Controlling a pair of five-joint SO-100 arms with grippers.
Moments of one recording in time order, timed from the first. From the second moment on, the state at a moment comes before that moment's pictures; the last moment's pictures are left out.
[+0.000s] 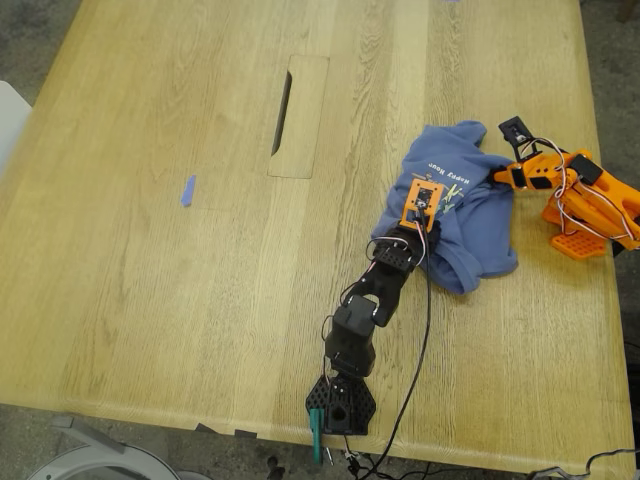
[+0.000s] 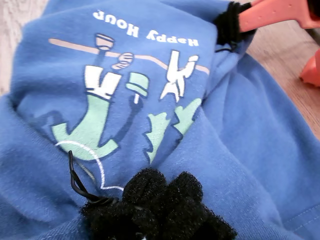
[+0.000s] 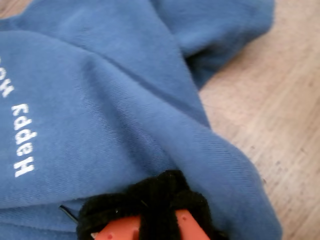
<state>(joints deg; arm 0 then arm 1) 24.0 89.6 119.6 2.5 -94.6 35.2 193.5 176.8 65.8 -74.5</state>
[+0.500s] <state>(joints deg) 13.8 90.4 121.3 -3.1 -92.3 46.5 187.3 169.4 62.0 -76.8</state>
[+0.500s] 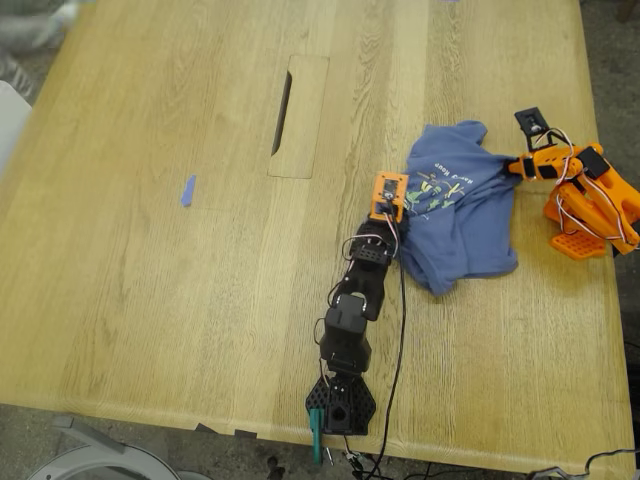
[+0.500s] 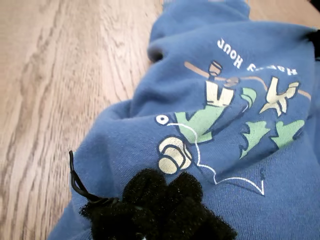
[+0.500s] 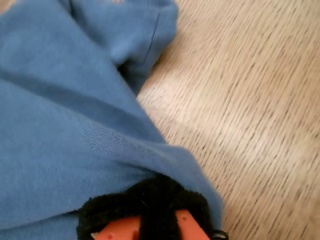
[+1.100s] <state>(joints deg) 22.5 100.5 113.8 3.5 -90.0 44.6 182.9 156.3 54.8 -80.4</state>
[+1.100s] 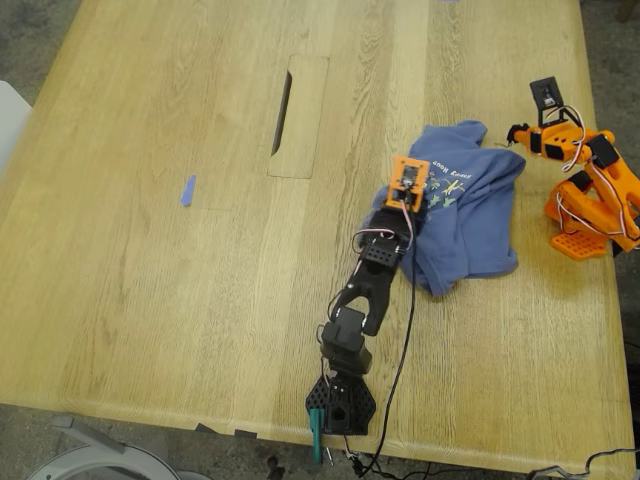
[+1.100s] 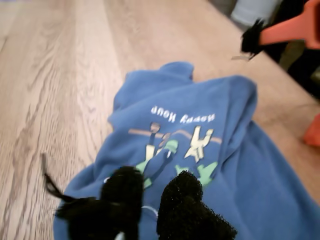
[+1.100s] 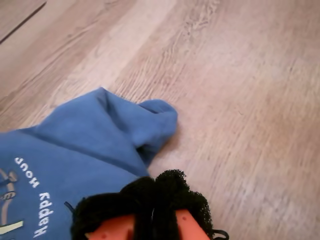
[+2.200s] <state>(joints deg) 23.2 81.2 102.4 -4.7 -92.0 11.6 165.0 168.5 39.1 -76.3</state>
